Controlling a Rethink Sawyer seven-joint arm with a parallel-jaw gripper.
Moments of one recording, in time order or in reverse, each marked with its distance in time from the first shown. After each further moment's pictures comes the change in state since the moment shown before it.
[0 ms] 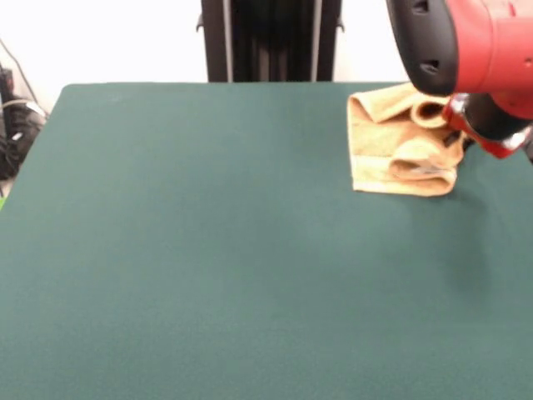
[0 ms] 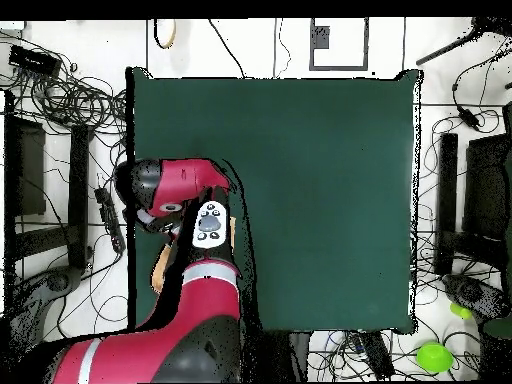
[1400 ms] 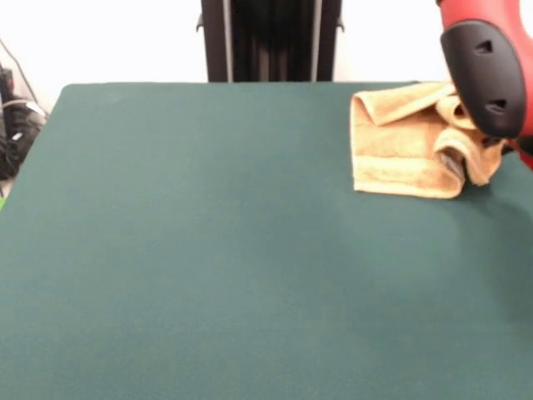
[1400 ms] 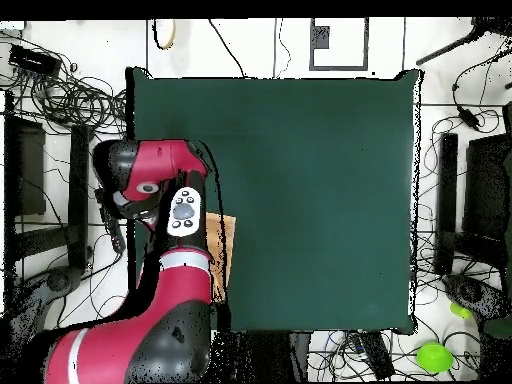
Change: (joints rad) arm 0.082 0.162 -0.073 -0.291 0.122 0.273 0.186
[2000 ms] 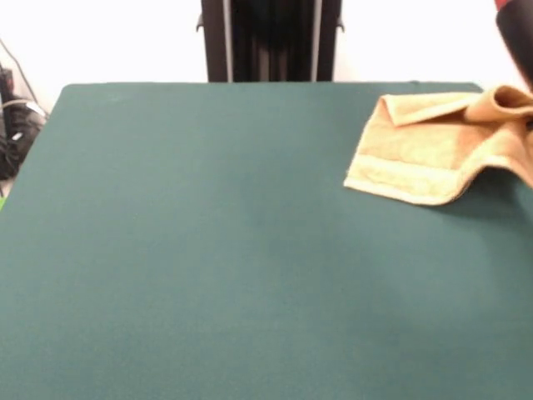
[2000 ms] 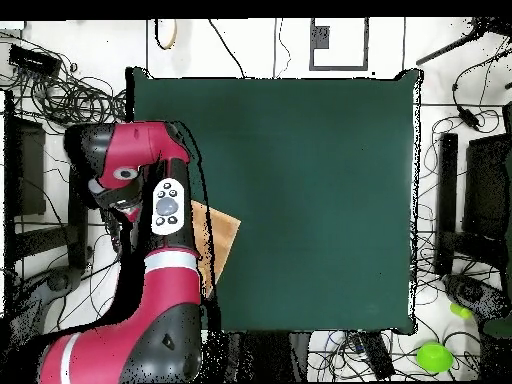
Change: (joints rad) arm 0.025 0.006 -0.004 -0.153 0.028 0.132 0.069
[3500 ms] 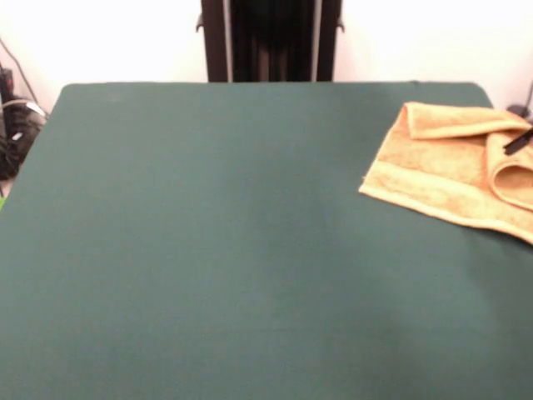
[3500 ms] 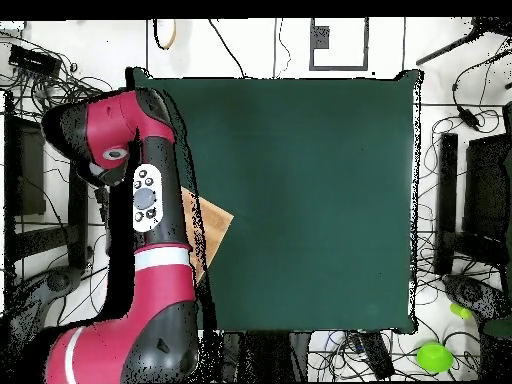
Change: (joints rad) arm 0.003 0.070 -0.096 -0.286 -0.197 0.026 0.033
